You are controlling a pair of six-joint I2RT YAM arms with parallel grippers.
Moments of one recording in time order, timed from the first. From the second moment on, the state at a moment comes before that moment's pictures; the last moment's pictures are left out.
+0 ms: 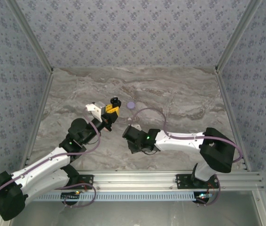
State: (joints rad) left arm -0.73 0.86 0.44 0.49 0.01 -0.22; right arm 1.14 1.58 0.94 -0.52 0.15 0.77
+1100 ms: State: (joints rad) left arm -0.73 0.87 0.44 0.49 0.03 -0.23; right arm 1.16 1.66 0.96 -0.52 0.19 0.79
